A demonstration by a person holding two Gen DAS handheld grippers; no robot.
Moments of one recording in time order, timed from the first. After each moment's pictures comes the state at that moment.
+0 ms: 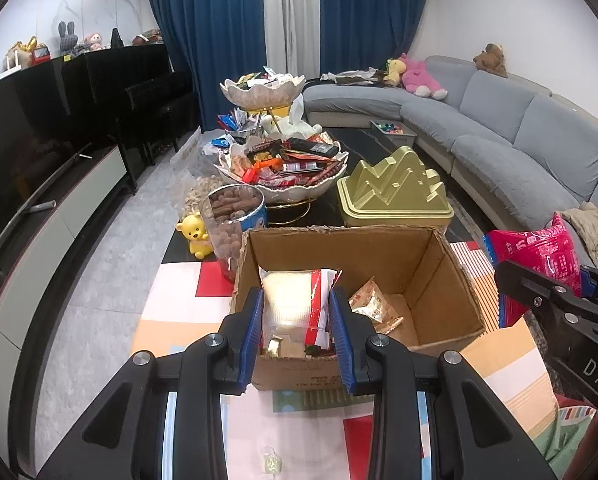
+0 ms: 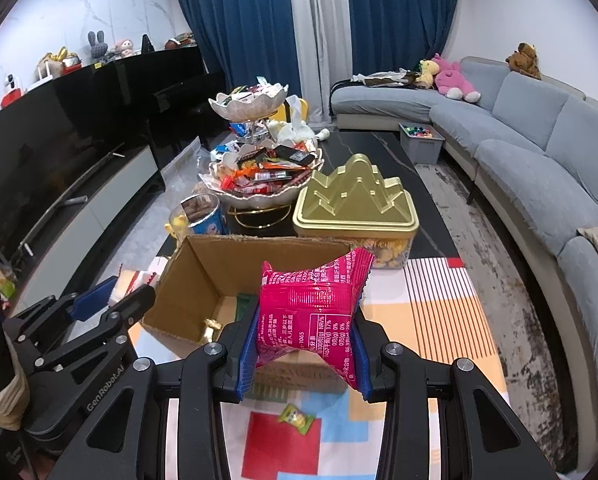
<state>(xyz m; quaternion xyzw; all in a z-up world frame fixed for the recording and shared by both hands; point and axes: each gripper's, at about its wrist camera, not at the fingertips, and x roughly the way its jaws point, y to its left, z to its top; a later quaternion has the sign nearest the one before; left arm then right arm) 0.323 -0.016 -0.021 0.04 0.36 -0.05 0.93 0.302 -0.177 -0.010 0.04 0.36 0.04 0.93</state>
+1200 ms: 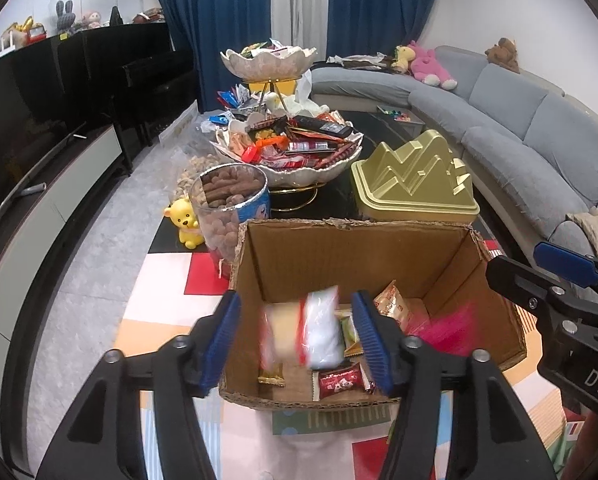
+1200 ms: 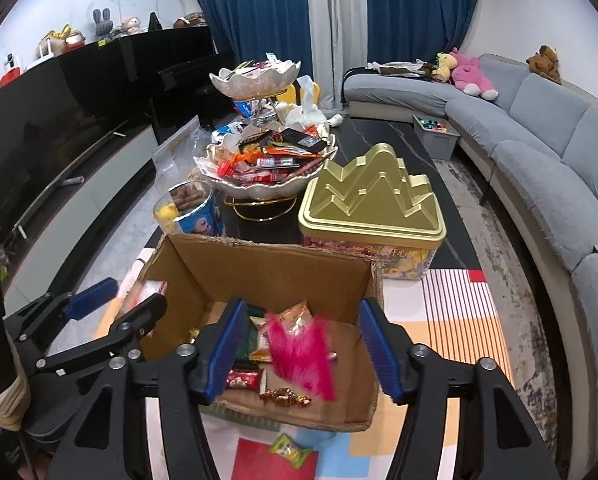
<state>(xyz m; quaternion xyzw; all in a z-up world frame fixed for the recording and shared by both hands) 0.371 -0.009 -0.057 0.02 0.39 -0.05 0.92 0.357 -0.166 -0.035 0.01 0.38 0.05 0.92</state>
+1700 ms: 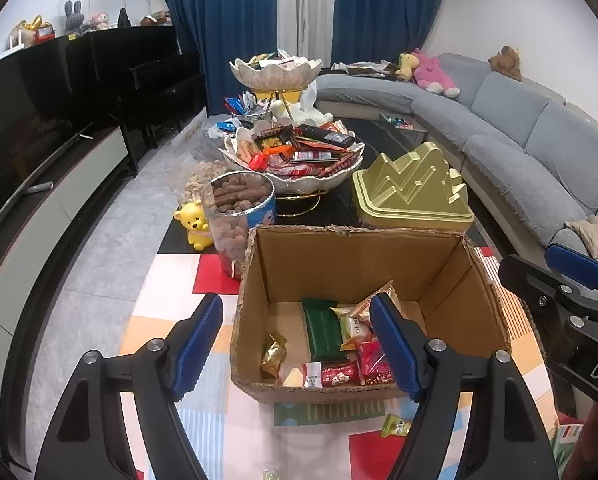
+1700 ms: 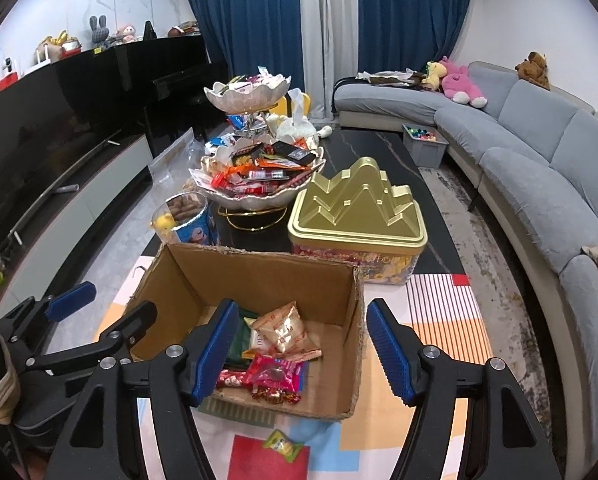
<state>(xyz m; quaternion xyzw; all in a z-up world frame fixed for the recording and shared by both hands) 0.354 -0.004 -0.040 0.01 0.38 -0.04 0.92 0.340 -0.171 -0.019 0.01 0.37 0.03 0.93</state>
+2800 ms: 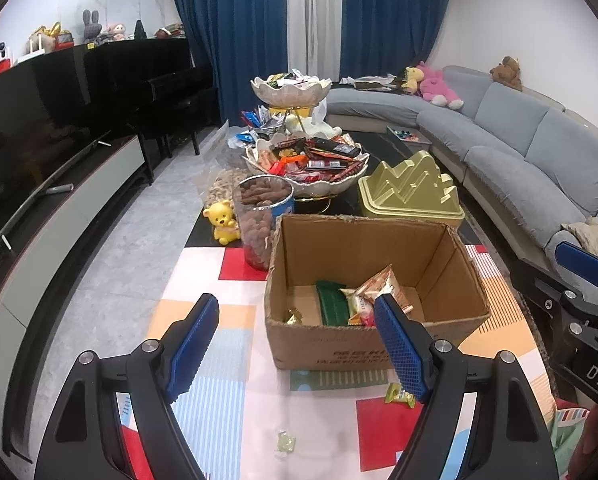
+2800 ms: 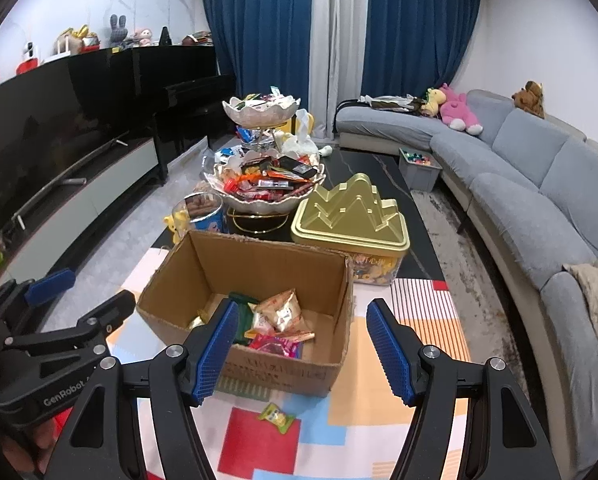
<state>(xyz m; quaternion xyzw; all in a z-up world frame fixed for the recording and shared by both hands) 0.289 0.011 -0.018 0.01 0.36 -0.02 0.93 0.276 -0.162 -0.004 -0.03 0.33 0.03 0.94</state>
